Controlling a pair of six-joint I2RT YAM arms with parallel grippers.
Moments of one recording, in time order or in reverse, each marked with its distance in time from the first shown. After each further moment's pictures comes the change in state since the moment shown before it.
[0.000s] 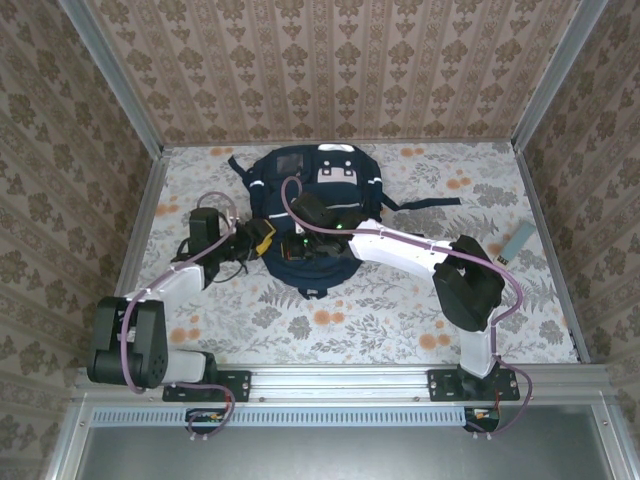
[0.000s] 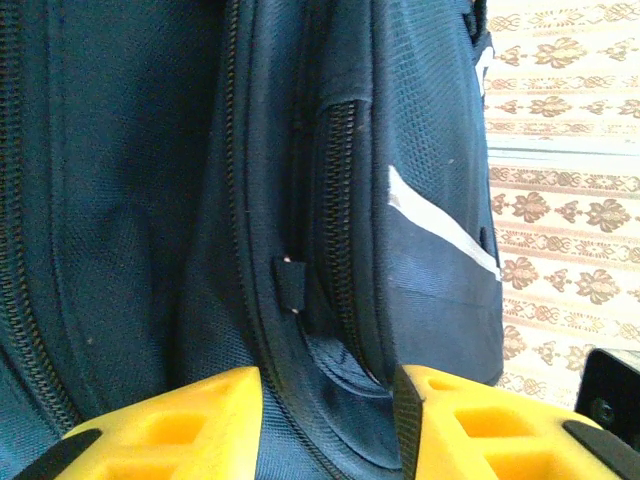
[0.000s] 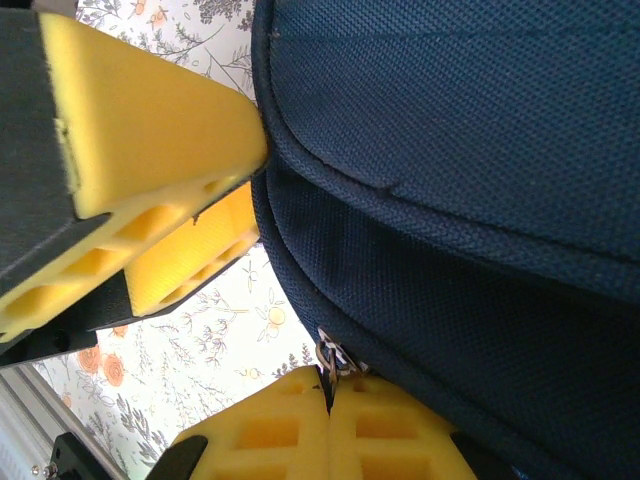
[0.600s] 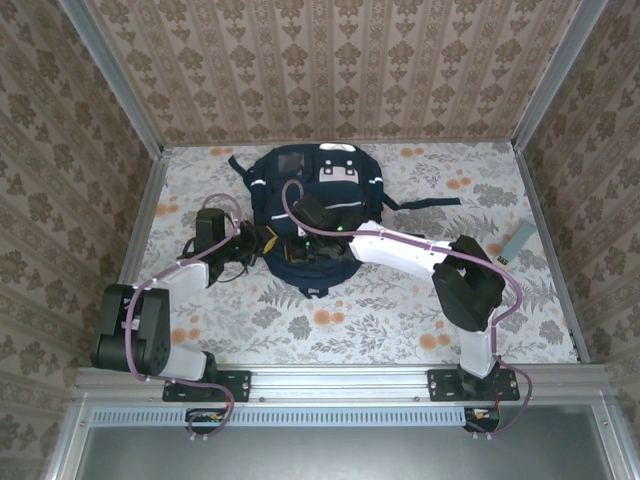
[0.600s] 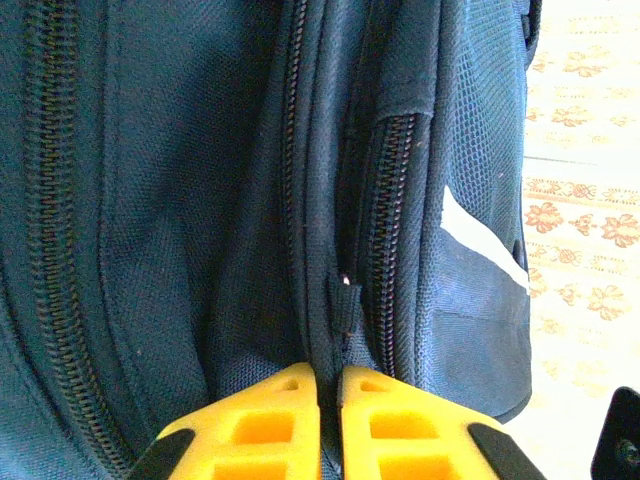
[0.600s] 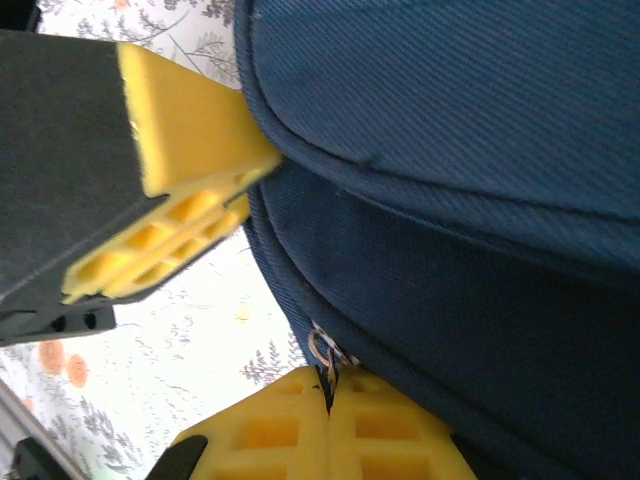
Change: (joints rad) left arm -0.021 0.068 0.000 0.047 -0.016 -0.044; right arm -0.001 -0.013 -0.043 -0.007 0.041 -0.024
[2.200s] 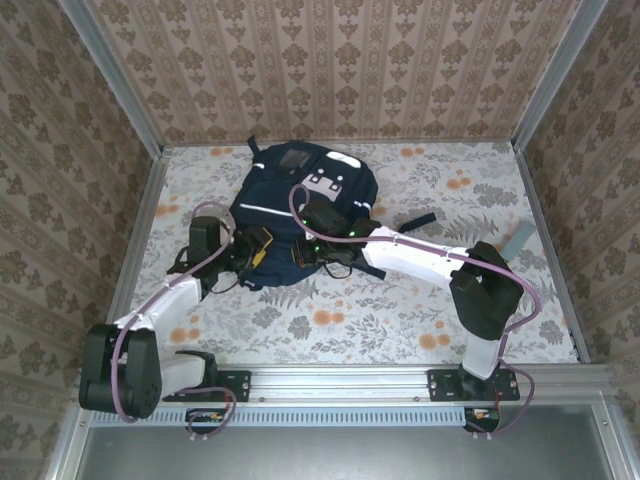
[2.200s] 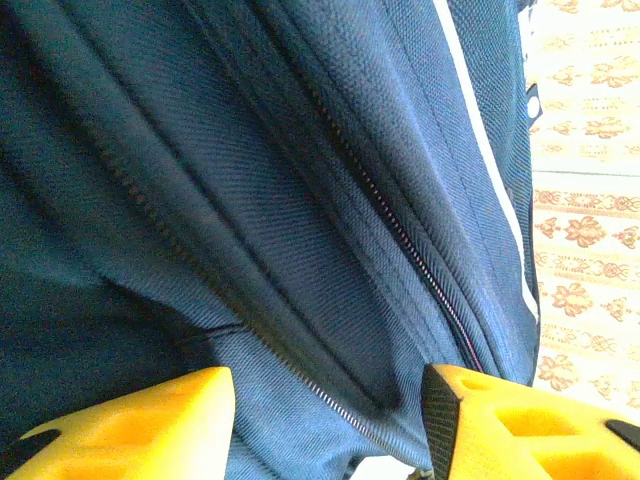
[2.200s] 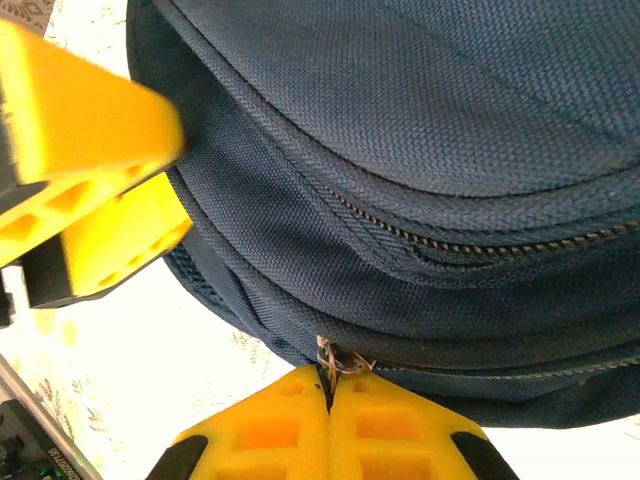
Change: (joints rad) left arm -0.019 -0.200 -0.044 -0.186 -0.118 0.056; right arm 0.001 -0.096 -0.095 0.037 -0.012 -0.073
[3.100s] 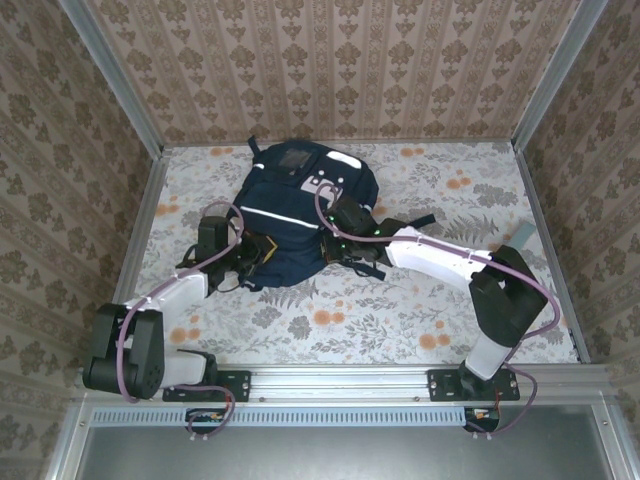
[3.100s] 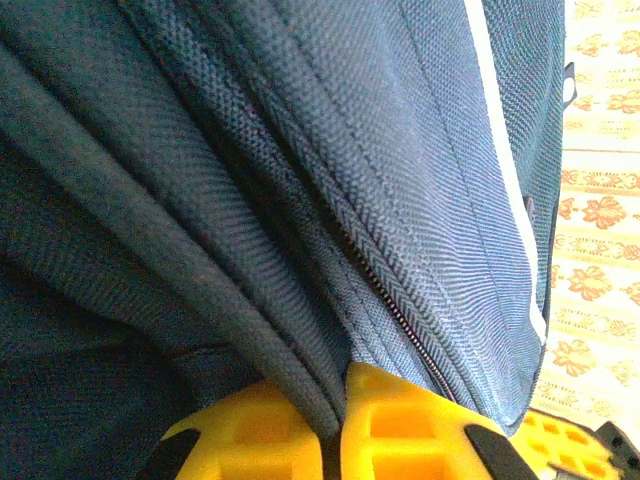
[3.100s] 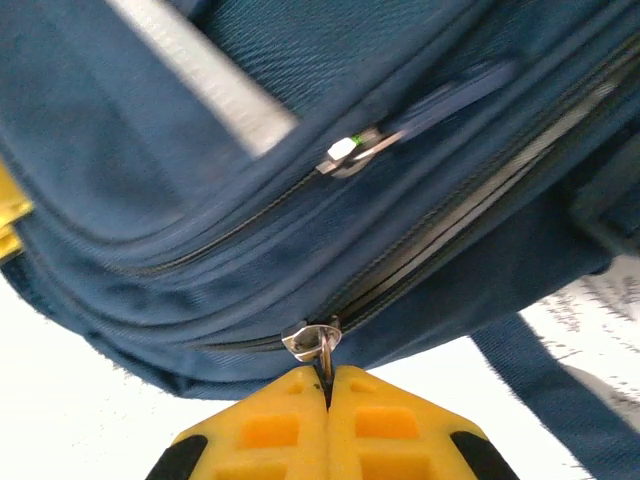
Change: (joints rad) left arm -0.019 0.081 -0.006 0.057 0.004 0.030; right arm -0.130 -0.114 -0.169 0.008 0.088 -0.103
